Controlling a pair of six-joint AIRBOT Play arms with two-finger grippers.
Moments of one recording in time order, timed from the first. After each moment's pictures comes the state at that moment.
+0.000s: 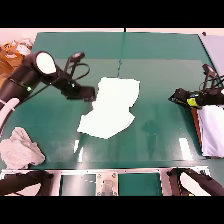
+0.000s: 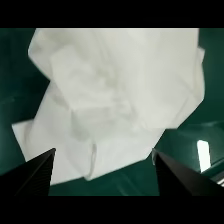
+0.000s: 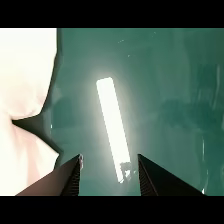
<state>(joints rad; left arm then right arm) -0.36 -1.32 1.29 1.17 -1.32 -1.57 -0.19 -1.03 0.91 -1.18 1.09 1.62</state>
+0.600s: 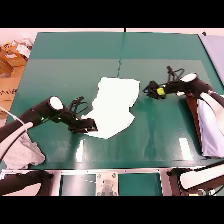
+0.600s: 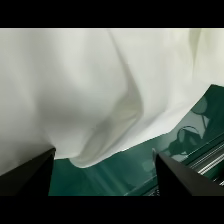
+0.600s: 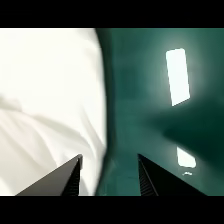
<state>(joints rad) -0.33 -1.33 0.75 0.82 -1.05 -1.43 -0.07 -1.70 1.25 -0.77 0.93 1.37</state>
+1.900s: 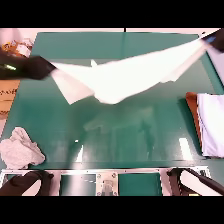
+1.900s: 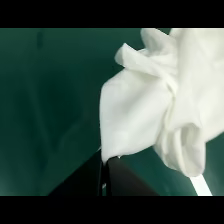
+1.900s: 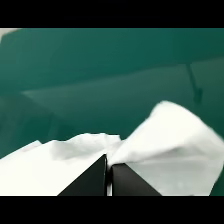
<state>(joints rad) -0.12 -0.87 1.38 1.15 -1.21 -1.49 -0.38 -1.08 1.55 -0.80 1.17 1.35</state>
